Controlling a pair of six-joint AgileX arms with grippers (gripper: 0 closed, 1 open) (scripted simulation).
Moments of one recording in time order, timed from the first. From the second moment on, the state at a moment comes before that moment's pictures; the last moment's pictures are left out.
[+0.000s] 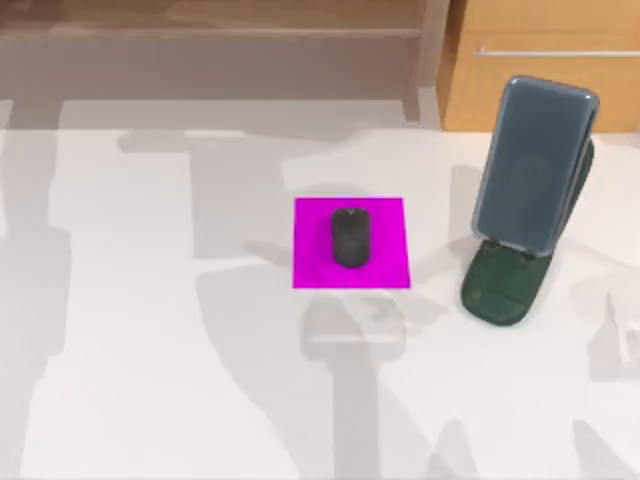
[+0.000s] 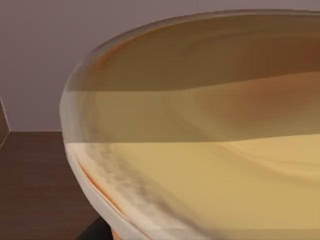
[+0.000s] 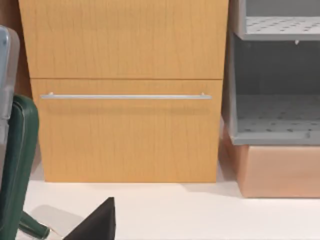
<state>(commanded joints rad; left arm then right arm) 0.16 1.96 1.49 0.28 0.20 0.05 0.00 0.00 0.00 0.00 0.00 0.00</state>
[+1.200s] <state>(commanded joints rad) 0.16 1.97 1.50 0.26 0.20 0.05 0.00 0.00 0.00 0.00 0.00 0.00</state>
